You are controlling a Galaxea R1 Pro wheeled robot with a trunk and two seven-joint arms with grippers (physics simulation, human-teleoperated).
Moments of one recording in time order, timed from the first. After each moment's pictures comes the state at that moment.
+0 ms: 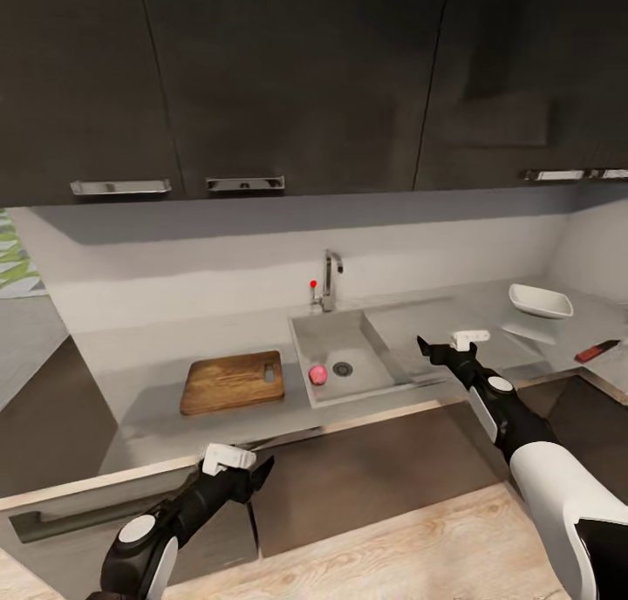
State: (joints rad) left arm -0.08 -0.05 -0.03 -1.59 0.01 0.44 -0.38; right arm -0.88 -0.17 -0.08 -0.58 -0.04 -0.10 0.24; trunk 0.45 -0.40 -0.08
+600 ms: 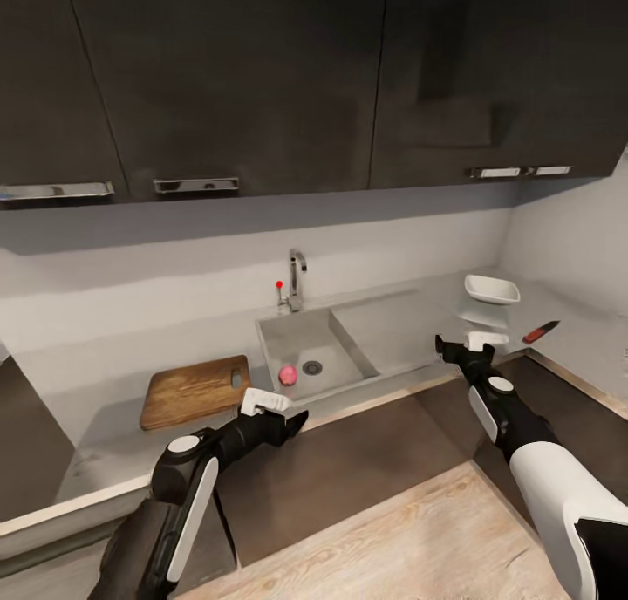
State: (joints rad) left arm -0.33 -0.12 -0.13 -1.58 0.01 0.69 -0.38; right arm -0.88 -0.17 -0.09 -0.58 -0.04 -0.10 0.02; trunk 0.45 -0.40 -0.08
